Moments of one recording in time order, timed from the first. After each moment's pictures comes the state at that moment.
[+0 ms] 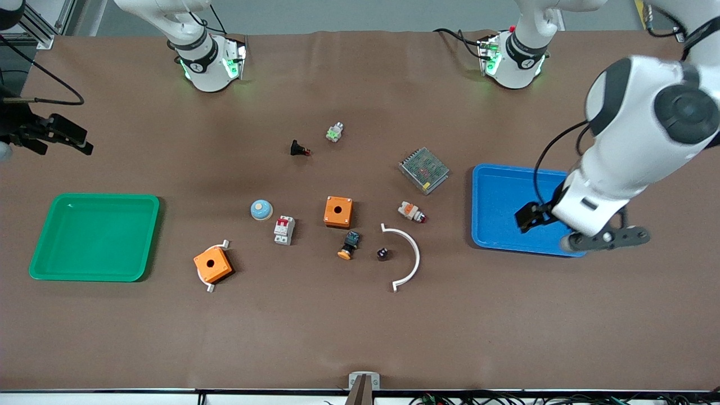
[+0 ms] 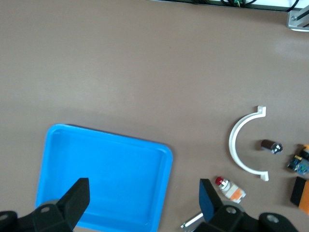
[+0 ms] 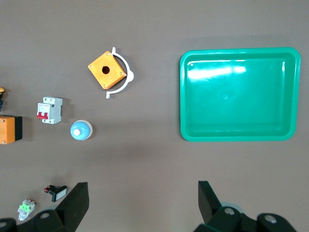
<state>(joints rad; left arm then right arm) -0.19 0.26 -0.06 -1.47 0.04 1.83 -0.33 0.03 -0.11 -0.11 -1.75 0.04 1.64 -0.03</state>
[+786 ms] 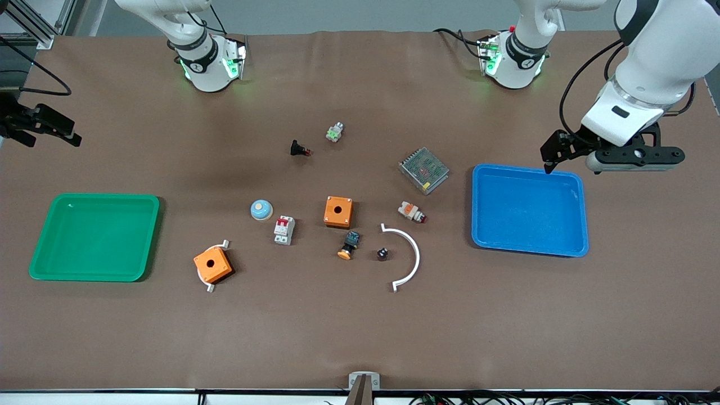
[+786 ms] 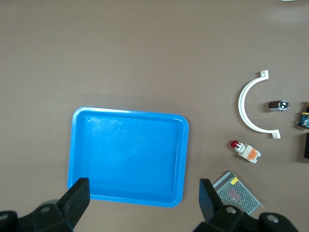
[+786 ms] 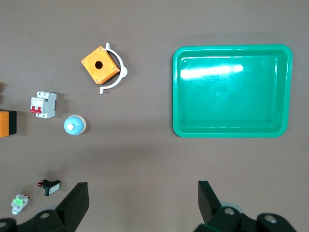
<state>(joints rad) -0.17 -0.07 -0.06 -1.80 0.04 1.87 -0.19 -0.01 -0.13 -0.11 -1.76 0.04 1.63 -0.09</state>
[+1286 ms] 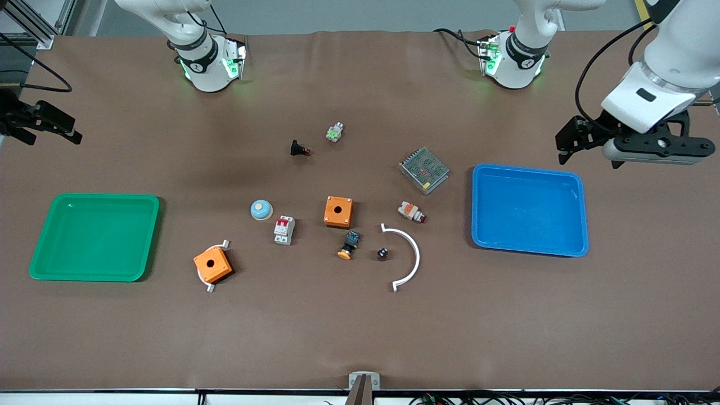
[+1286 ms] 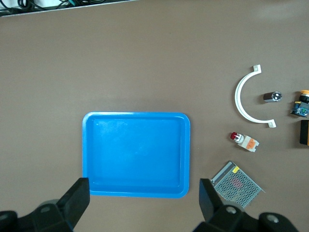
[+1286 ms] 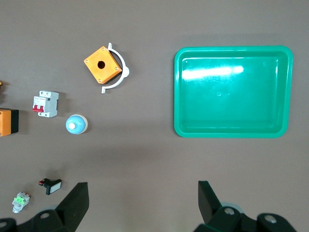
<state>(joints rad) -0.16 -0.03 -0.06 -1.64 0.04 1.74 -0.11 -0.01 -0.14 -0.10 -1.76 0.04 1.63 -0.09</state>
